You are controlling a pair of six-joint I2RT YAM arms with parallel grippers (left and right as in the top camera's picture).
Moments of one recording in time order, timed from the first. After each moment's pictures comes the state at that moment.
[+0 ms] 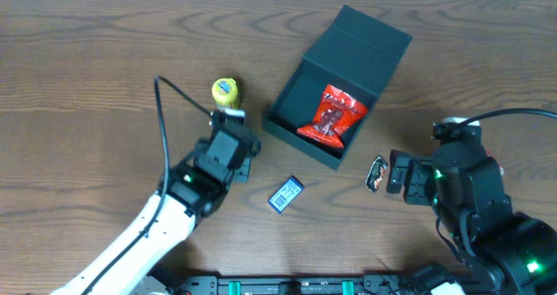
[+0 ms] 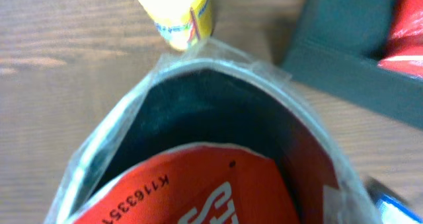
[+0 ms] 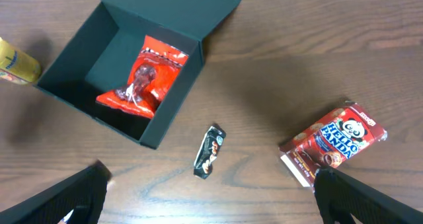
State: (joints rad) left arm -0.61 1.20 0.82 -0.59 -0.30 -0.34; right arm 0.46 0.83 1.14 -1.17 0.34 0.44
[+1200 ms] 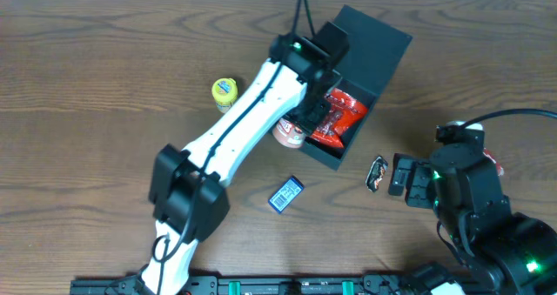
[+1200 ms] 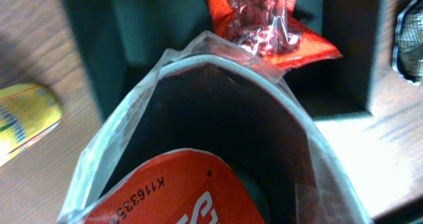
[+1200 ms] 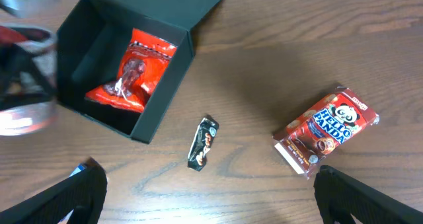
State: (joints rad) left arm -0.70 2.14 2.06 -1.41 0.03 0.00; right arm 0.46 0.83 1.14 -1.21 0.36 0.49
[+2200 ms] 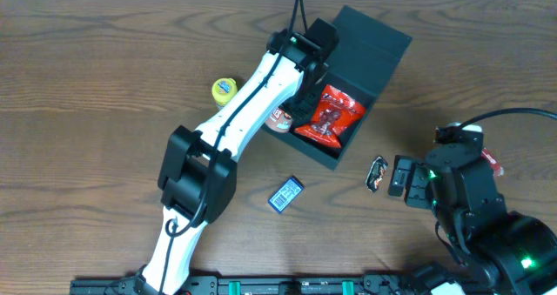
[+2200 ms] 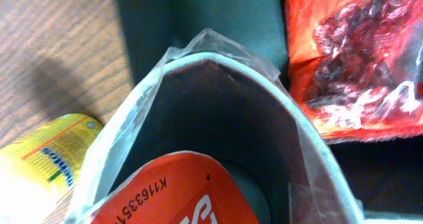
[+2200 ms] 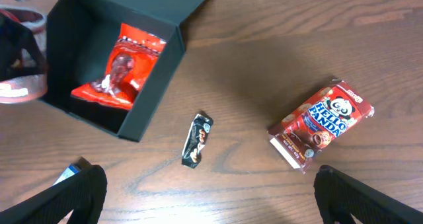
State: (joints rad) left arm -0.64 2.23 2.07 -1.31 -0.09 0.04; right arm 0.46 0.83 1.12 -1.22 0.37 0.51
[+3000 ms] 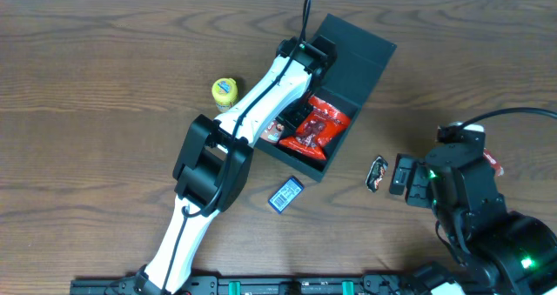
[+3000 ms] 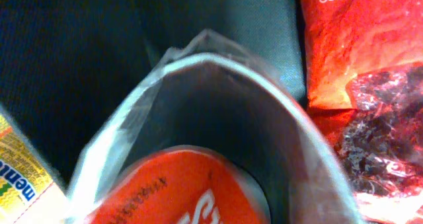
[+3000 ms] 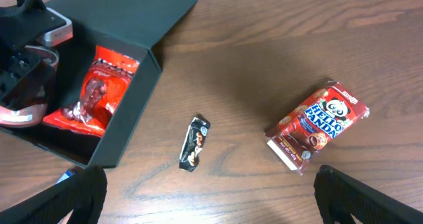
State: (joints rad) left arm -0.64 2.35 2.07 -1.39 -0.17 0.04; right arm 0.46 0.83 1.11 -1.21 0.39 0.52
